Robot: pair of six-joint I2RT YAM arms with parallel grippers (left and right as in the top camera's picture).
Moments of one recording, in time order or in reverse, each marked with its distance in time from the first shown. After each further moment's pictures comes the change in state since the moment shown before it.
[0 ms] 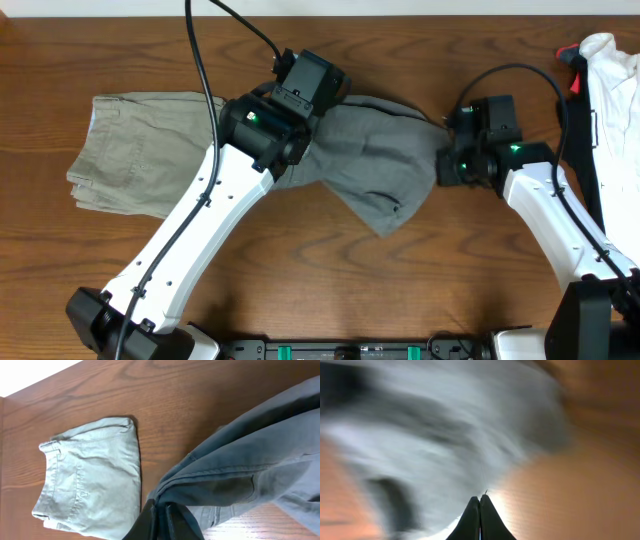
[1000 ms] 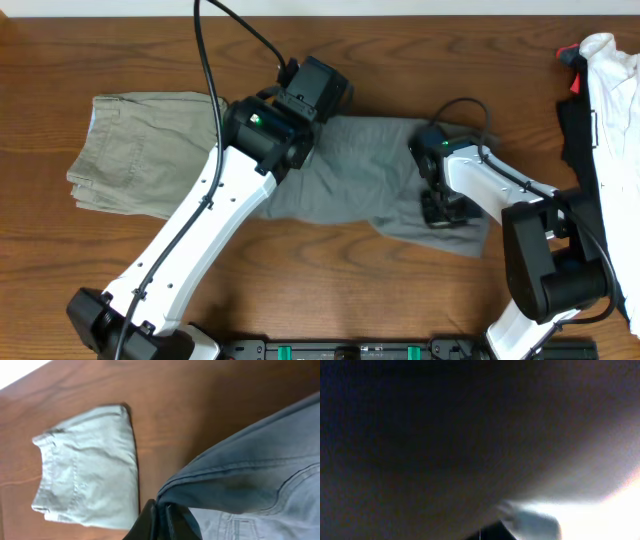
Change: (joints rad) left arm -0.020 -0.003 0.002 -0.089 0.037 -0.001; right arm 0.172 0.312 0.027 -0.398 0.557 0.254
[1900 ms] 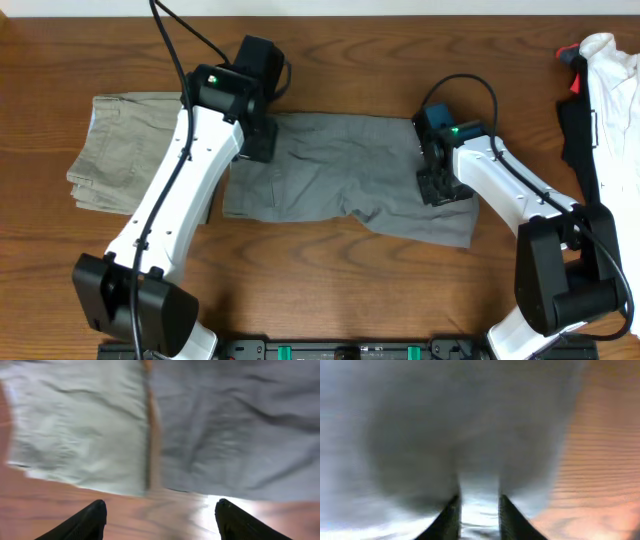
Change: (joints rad) left arm 0.258 0.105 -0.019 -0.101 0.193 0.042; right arm -0.011 -0.062 0.101 0.062 -0.118 -0.165
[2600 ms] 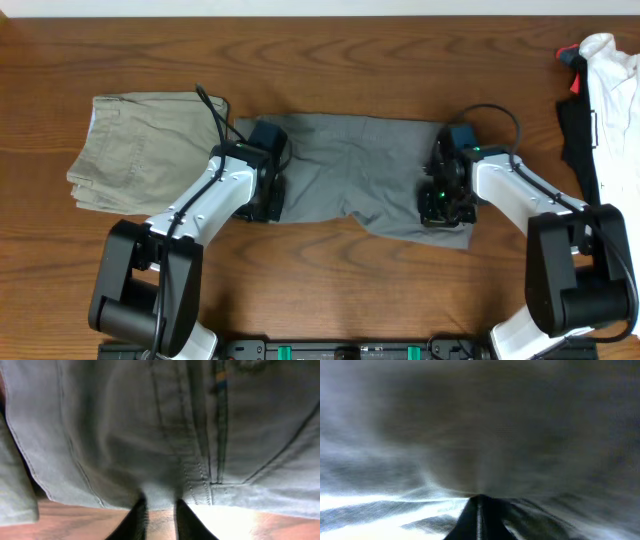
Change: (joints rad) left arm -0.001 -0.002 -0.621 0.437 0.185 -0.005; right arm -0.119 -0.025 -0.201 0.129 -0.376 0.076
